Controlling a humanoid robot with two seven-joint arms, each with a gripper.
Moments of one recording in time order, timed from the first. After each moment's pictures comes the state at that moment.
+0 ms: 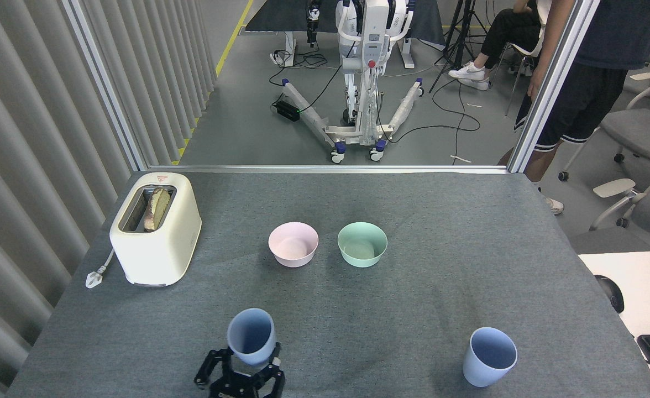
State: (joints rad) left arm 0.03 0.05 -0.33 -1.27 -1.47 -0.04 0.46; right arm 0.40 0.06 -0.03 -1.51 1.51 -0.13 -0.39
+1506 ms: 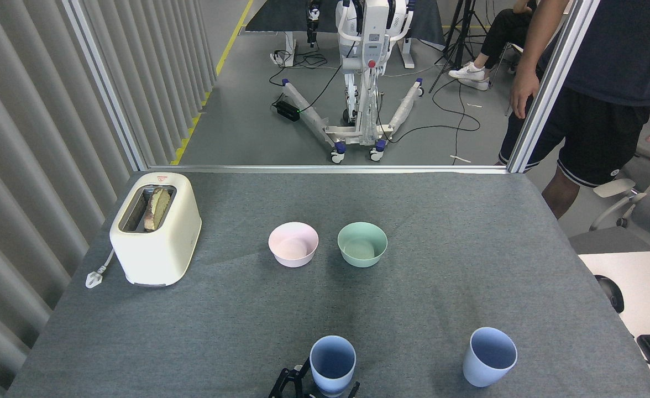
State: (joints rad) left arm -0.02 -0.09 -0.51 -1.09 -1.61 -0.01 0.46; right arm 0.40 0.06 -0.03 -1.51 1.51 -0.13 -0.39
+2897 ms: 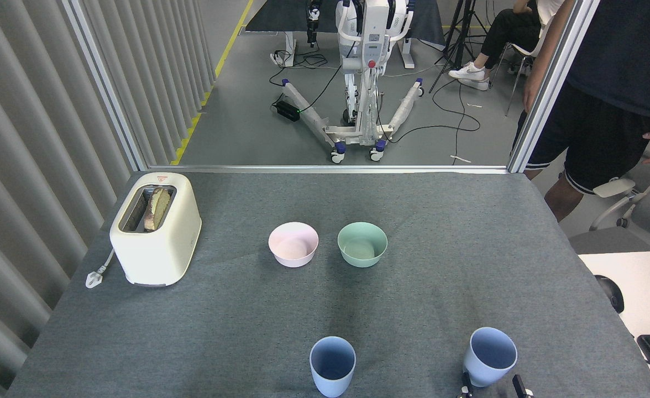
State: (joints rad) left arm 0.35 0.04 -0.15 -1.45 -1.44 0.01 0.47; right arm 0.15 0.00 -0.13 -1.24 1.51 -0.13 -0.35
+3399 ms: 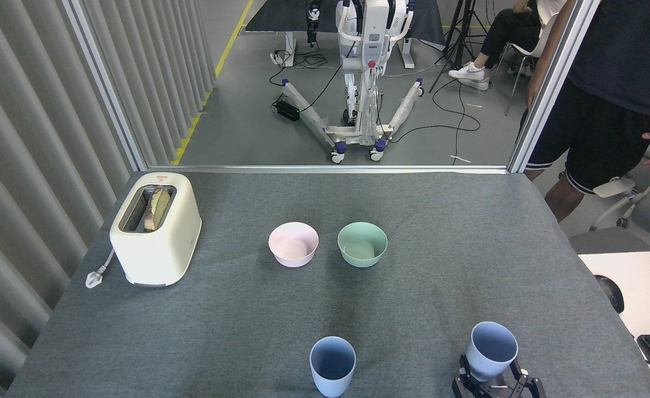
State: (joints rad) left arm 0.35 0.04 -0.15 -1.45 -1.44 0.01 0.47; right arm 0.04 -0.03 -0.11 -1.12 1.51 -0.13 -0.35
